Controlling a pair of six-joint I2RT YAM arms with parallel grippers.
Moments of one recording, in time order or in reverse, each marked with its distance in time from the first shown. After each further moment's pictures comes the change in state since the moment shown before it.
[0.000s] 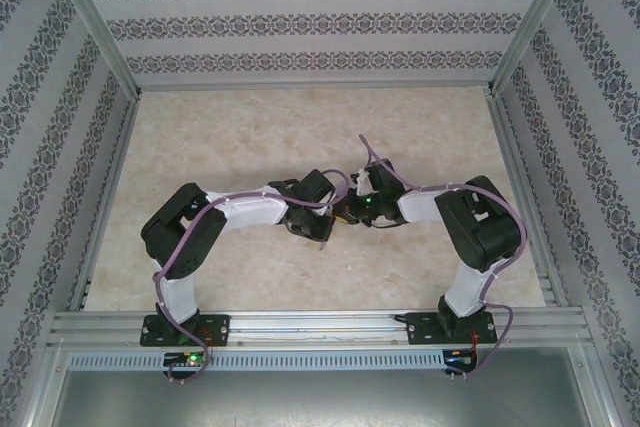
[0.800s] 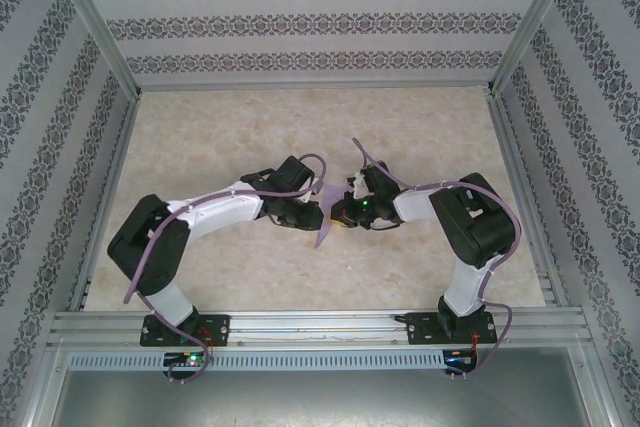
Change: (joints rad) left arm 0.090 -0.212 -0.073 -0.011 0.116 -0.072; right arm 0.023 0.035 0.019 -0.045 0.037 -0.042
